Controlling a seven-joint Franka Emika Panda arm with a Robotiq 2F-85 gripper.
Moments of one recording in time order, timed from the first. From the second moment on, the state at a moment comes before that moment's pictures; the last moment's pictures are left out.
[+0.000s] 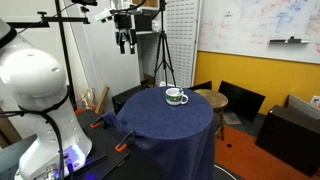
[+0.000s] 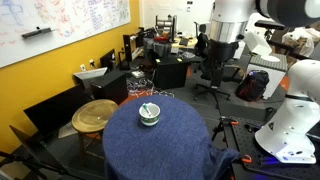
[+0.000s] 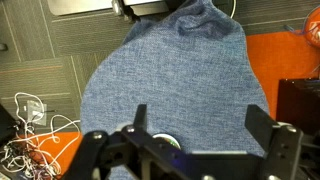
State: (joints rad) arm 0.01 -0.53 0.15 -2.50 -0.03 1.89 0.27
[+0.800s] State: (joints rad) arm 0.01 -0.53 0.15 -2.50 -0.07 1.93 0.26
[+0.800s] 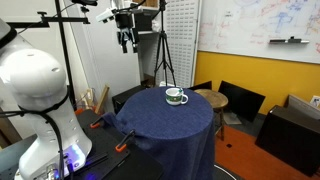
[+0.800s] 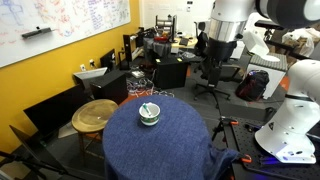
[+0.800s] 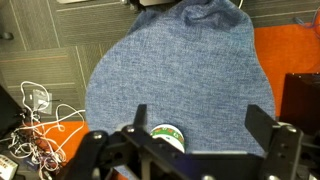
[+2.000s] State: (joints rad) arm -0.25 -0.28 0.13 -2.50 -0.42 2.64 0.62
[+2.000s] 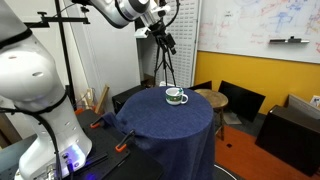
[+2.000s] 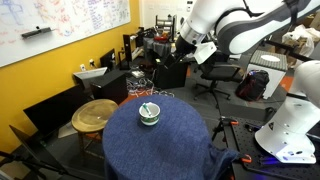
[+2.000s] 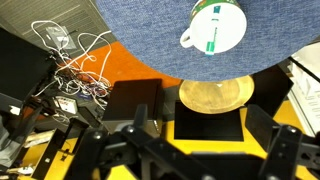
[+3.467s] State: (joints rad) arm -0.27 0.02 0.10 -2.38 -0.55 2.76 0.70
